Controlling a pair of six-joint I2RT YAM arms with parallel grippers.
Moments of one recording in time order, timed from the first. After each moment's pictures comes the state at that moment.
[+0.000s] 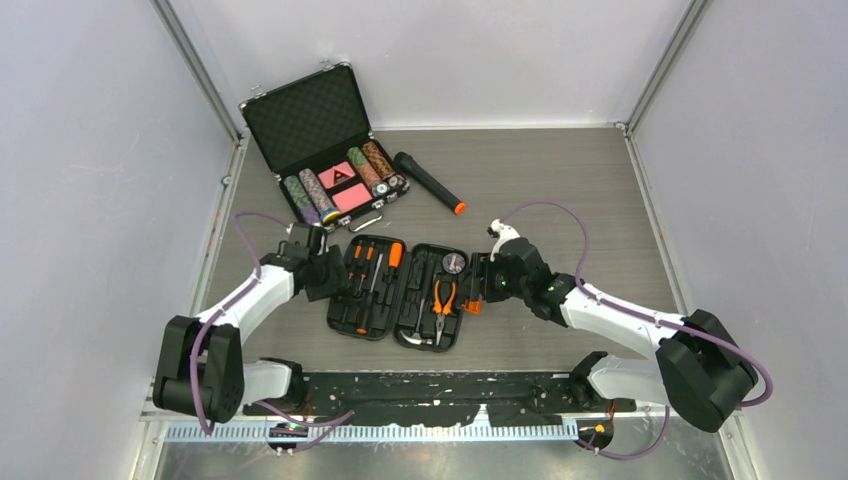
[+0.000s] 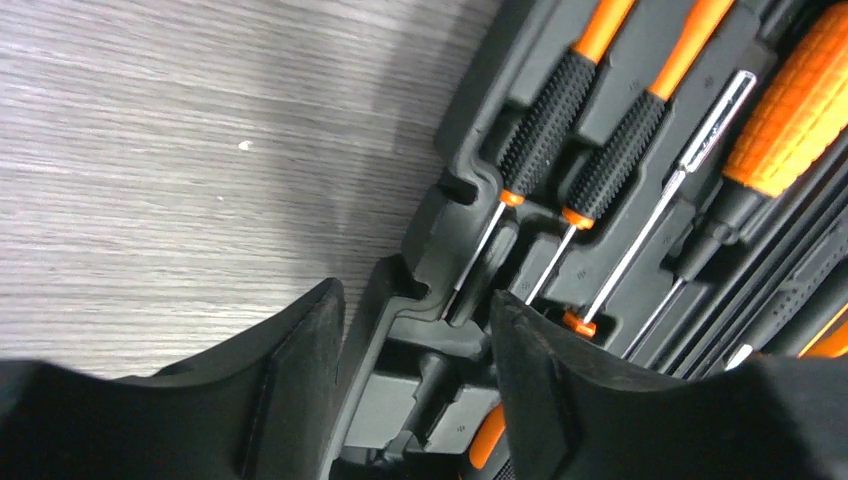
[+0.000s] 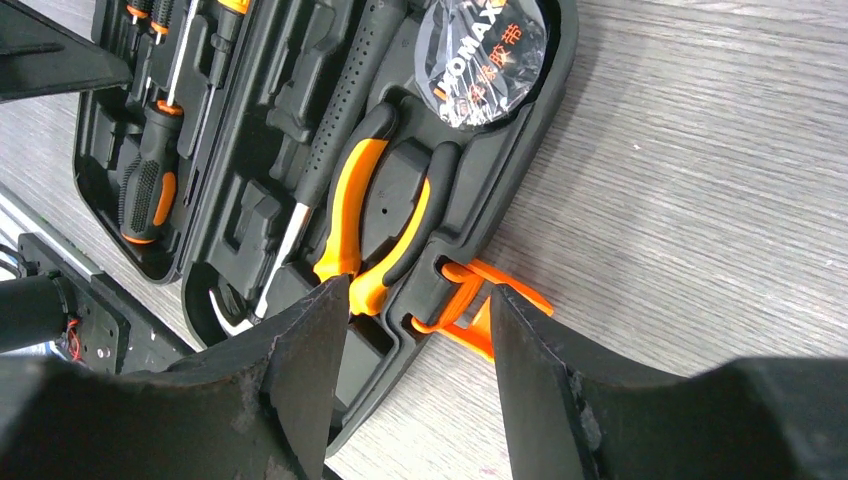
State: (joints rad) left arm -0.21 1.27 0.63 -0.47 0.06 -0.53; right arm 0.67 1.19 0.52 -0.01 -0.11 0.59
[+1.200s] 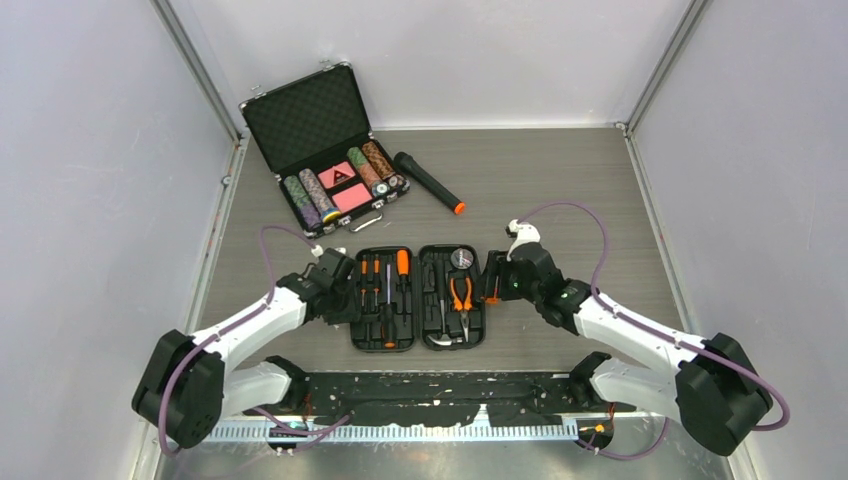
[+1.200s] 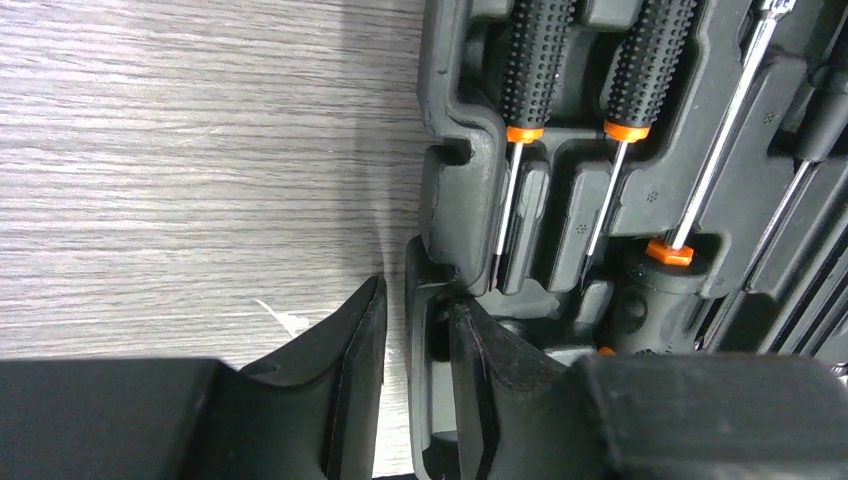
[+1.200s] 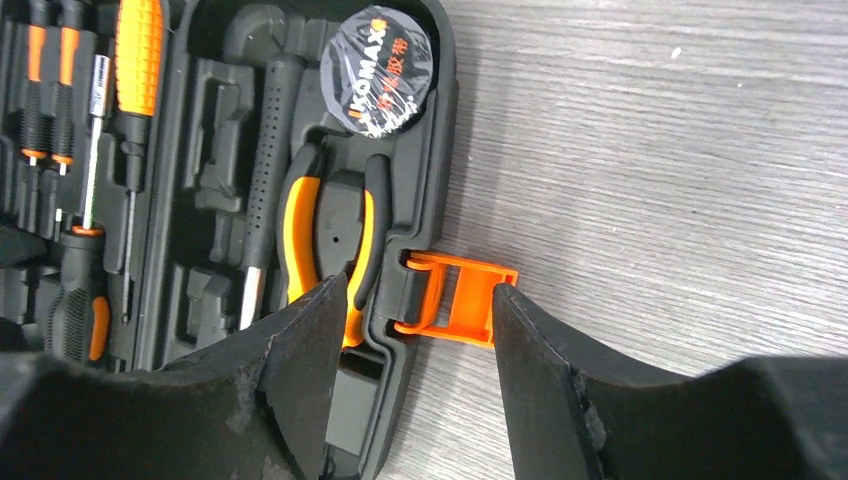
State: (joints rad) left arm -0.52 1.14 0.52 -0.54 -0.05 -0.66; right arm 0.64 1.05 0.47 -0.08 0.09 0.52
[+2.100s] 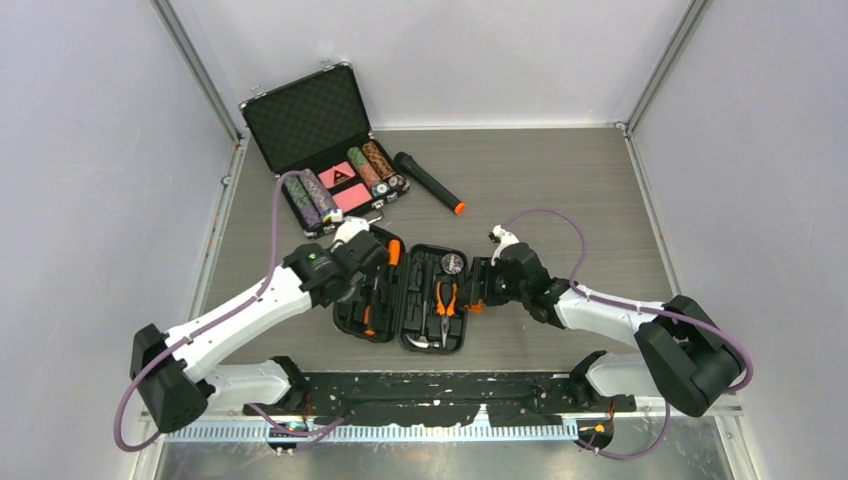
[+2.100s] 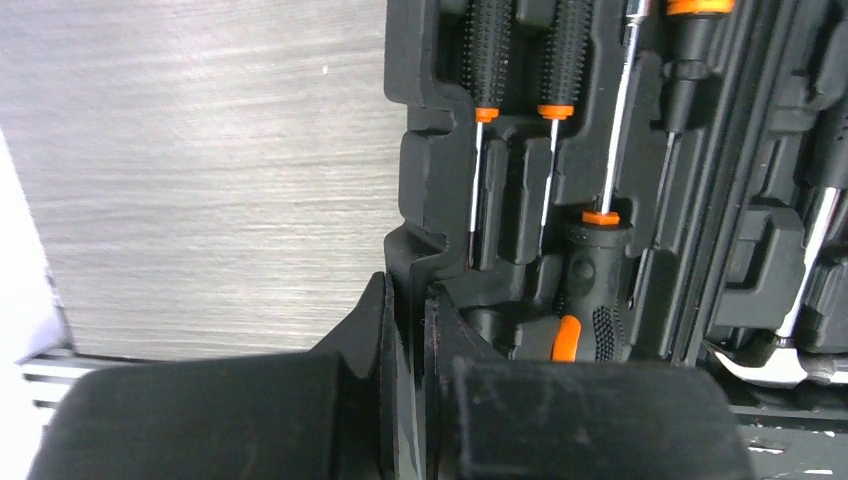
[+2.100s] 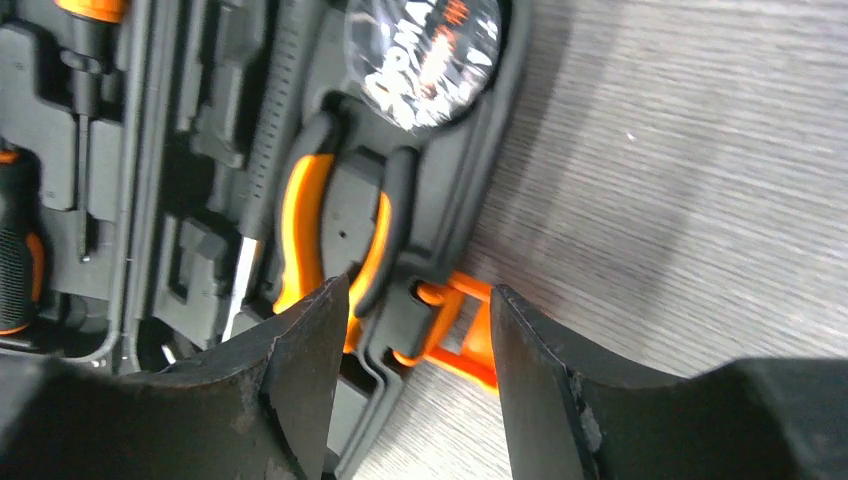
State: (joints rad) left arm -0.80 1.14 0.97 -1.05 -0.48 -0.63; right arm 0.64 1.27 0.44 0.13 -0.16 0.61
